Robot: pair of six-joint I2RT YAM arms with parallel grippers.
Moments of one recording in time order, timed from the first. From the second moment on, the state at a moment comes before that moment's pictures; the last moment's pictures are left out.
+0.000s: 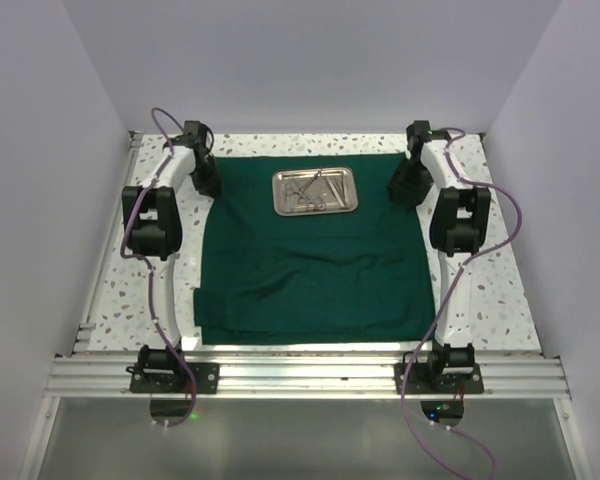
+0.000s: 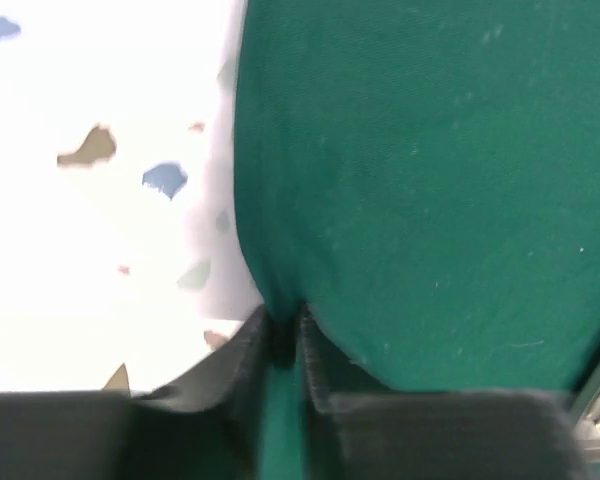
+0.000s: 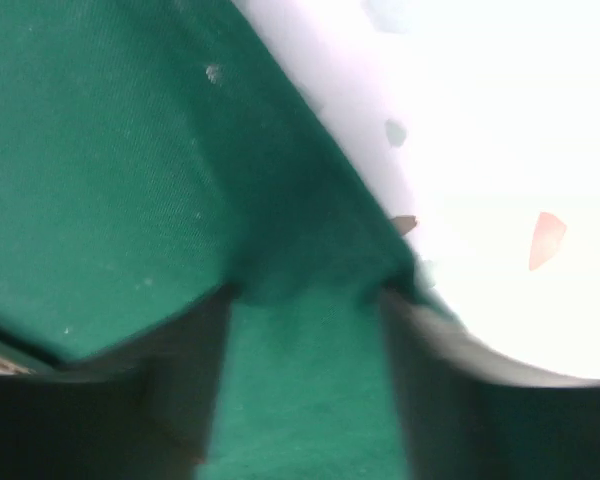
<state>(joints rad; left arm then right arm) -0.03 2.37 2.01 -0.81 0.05 -0.36 0.03 2.47 2.22 -1.11 0.08 0.58</state>
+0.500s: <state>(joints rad) 0.03 2.55 2.30 -0.79 0.11 -0.39 0.02 2.60 2.44 -1.12 0.07 0.65</state>
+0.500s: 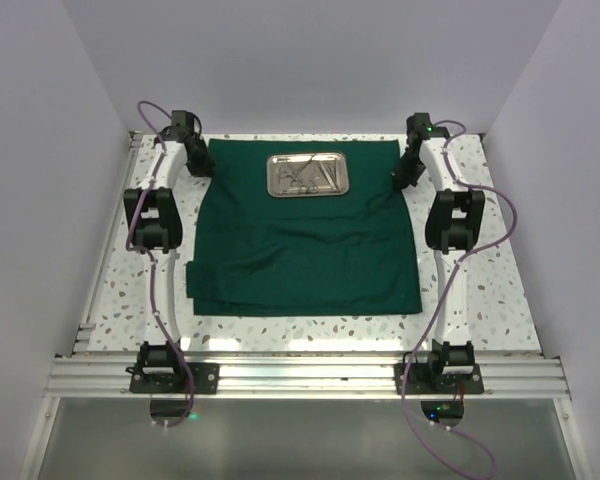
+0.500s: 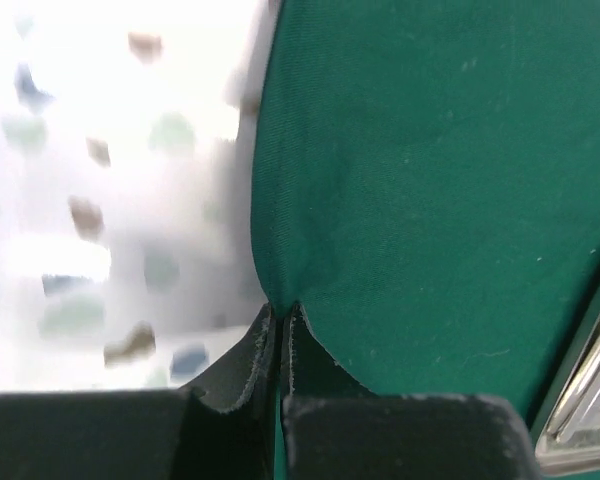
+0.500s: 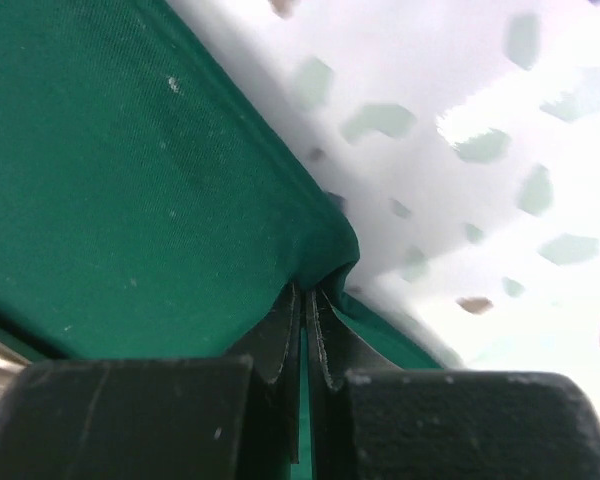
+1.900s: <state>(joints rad) -0.50 1.35 0.89 -0.77 -0.18 -0.96 0.00 1.32 0.96 -0.80 -0.15 0.69</state>
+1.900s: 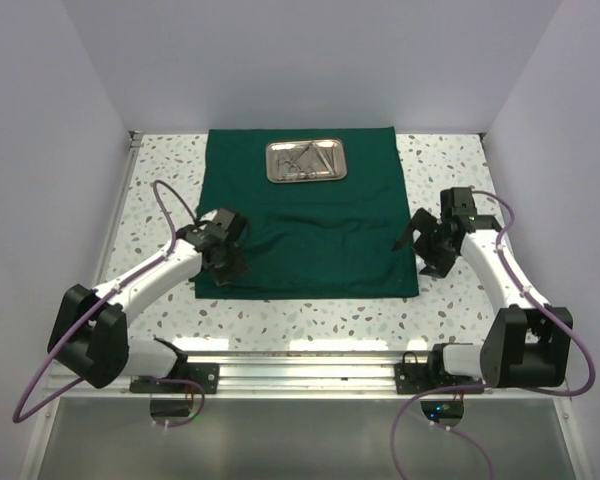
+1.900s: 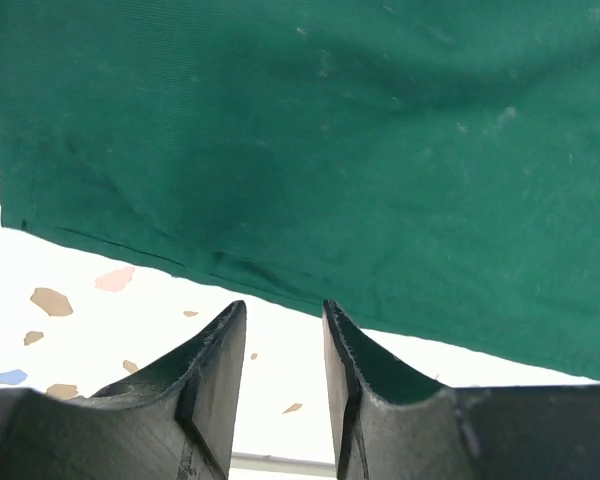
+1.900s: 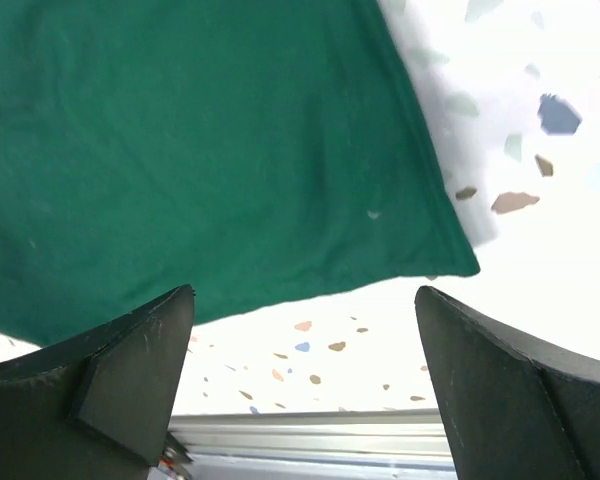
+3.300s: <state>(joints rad) -0.64 1.66 0.97 -0.74 -0.37 -1.23 0.11 1.36 0.94 -0.84 -0.15 0.58</state>
